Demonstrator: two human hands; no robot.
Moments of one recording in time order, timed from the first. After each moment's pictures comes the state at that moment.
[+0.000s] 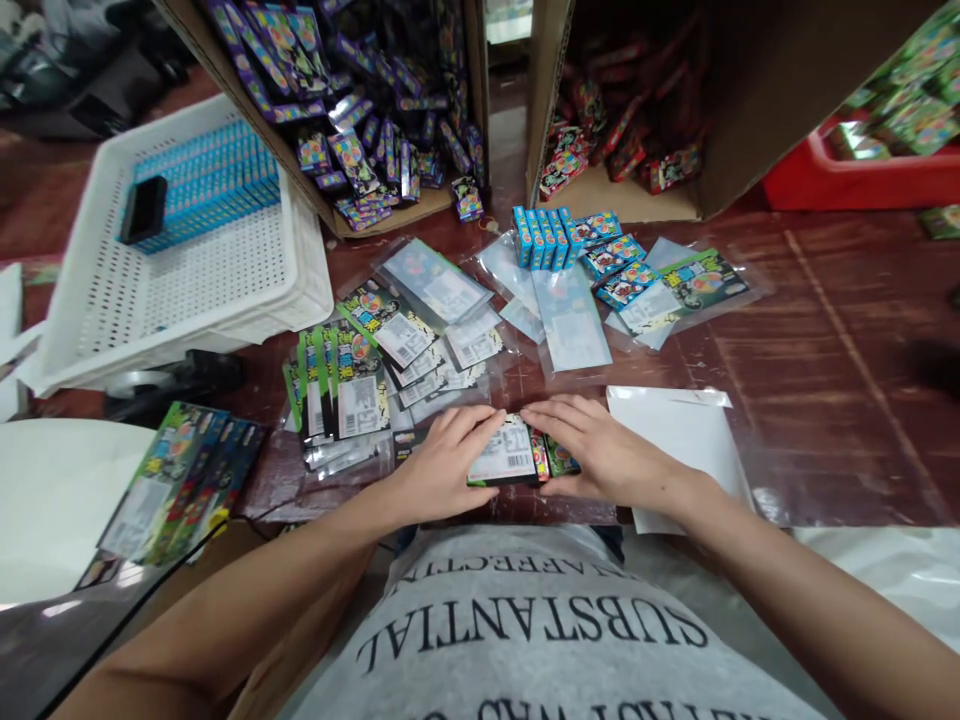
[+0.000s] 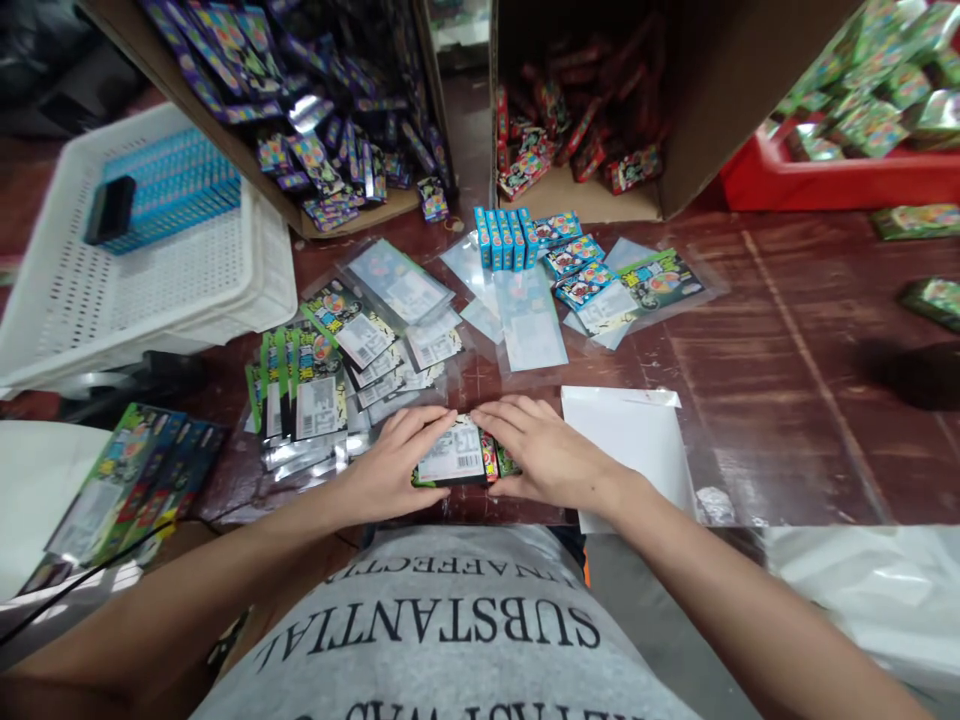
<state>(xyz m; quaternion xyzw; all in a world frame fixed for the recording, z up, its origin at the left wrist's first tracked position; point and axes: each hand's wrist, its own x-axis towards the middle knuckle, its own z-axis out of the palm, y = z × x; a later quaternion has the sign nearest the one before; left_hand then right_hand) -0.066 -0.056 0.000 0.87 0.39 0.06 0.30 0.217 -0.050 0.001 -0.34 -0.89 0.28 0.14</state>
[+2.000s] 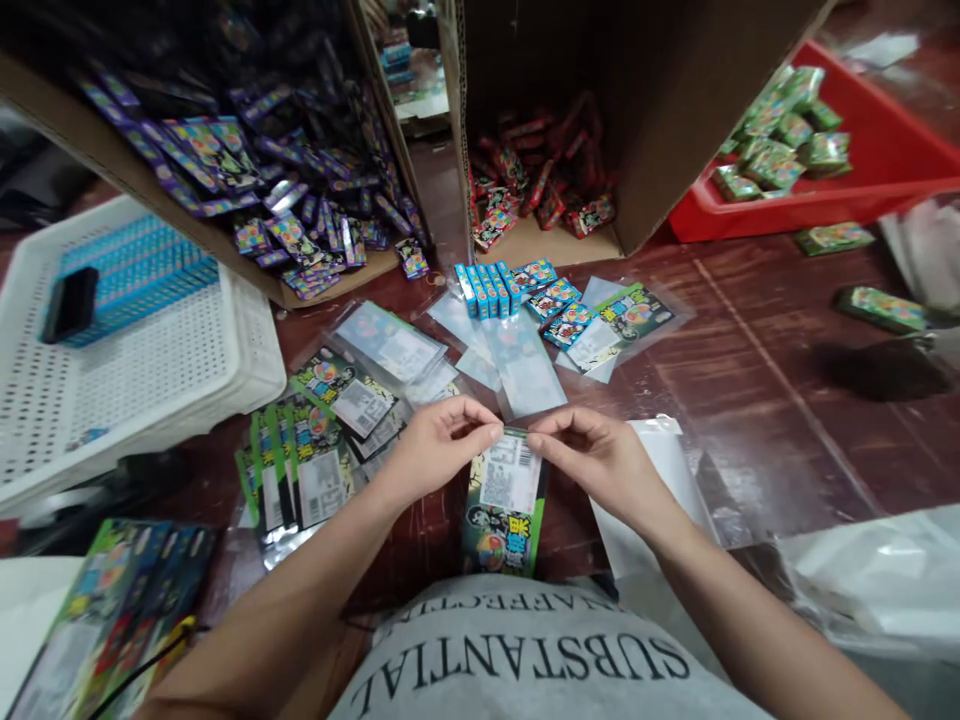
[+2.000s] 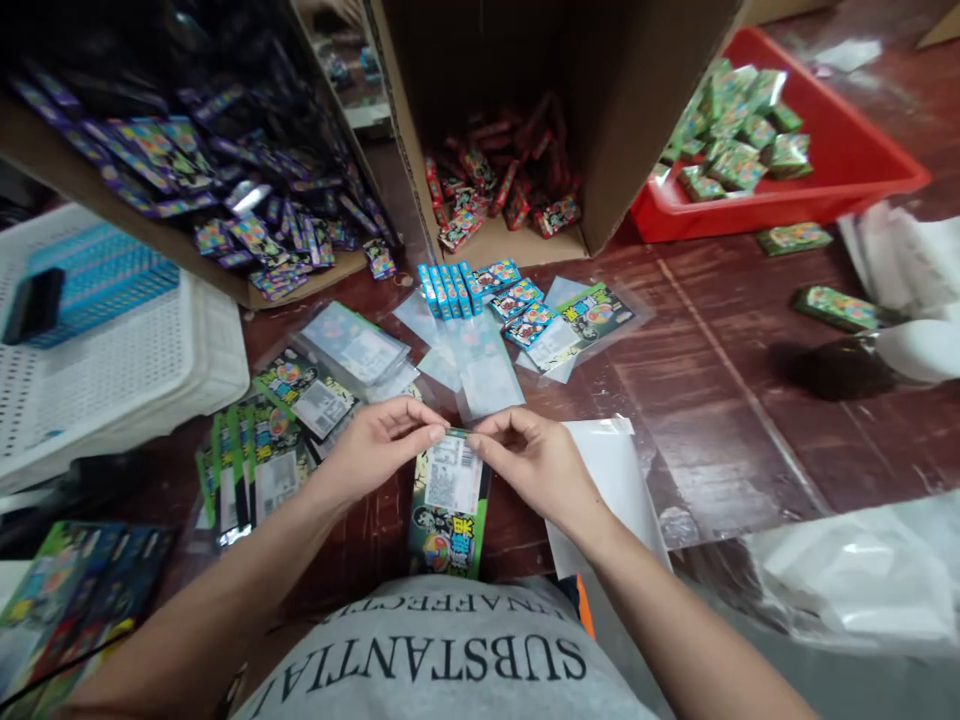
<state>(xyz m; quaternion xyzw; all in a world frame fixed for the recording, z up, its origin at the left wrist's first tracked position) 0.004 0.037 0.038 0.59 0.46 0.25 0.61 0.217 -0.029 0.028 -0.57 -0.48 0.51 0.44</state>
